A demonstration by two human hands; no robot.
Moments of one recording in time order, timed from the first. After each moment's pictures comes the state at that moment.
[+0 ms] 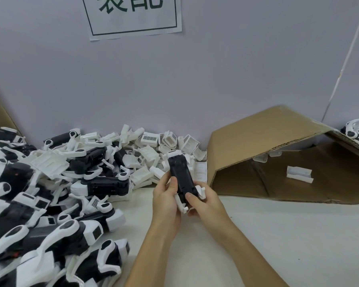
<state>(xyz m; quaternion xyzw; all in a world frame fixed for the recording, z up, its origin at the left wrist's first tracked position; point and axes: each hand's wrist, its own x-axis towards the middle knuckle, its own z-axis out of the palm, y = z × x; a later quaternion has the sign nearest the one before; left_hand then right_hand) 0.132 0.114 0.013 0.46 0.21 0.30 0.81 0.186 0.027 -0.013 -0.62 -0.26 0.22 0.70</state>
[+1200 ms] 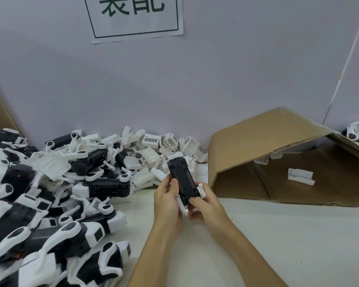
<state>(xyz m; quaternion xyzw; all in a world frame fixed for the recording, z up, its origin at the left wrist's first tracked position) 0.134 0.116 0.009 0.48 0.20 0.32 0.79 0.189 0.025 -0.013 -0.60 -0.28 0.26 0.70</state>
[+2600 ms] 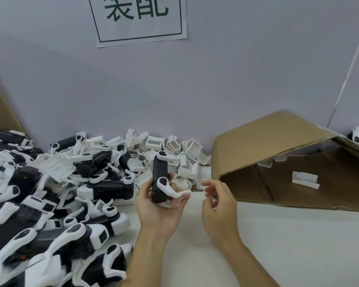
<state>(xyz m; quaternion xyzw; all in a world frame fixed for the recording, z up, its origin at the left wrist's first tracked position) 0.115 0.137 0.018 0.23 0.11 0.28 0.93 0.186 0.029 -0.022 -0.70 -0.29 -0.12 0.64</state>
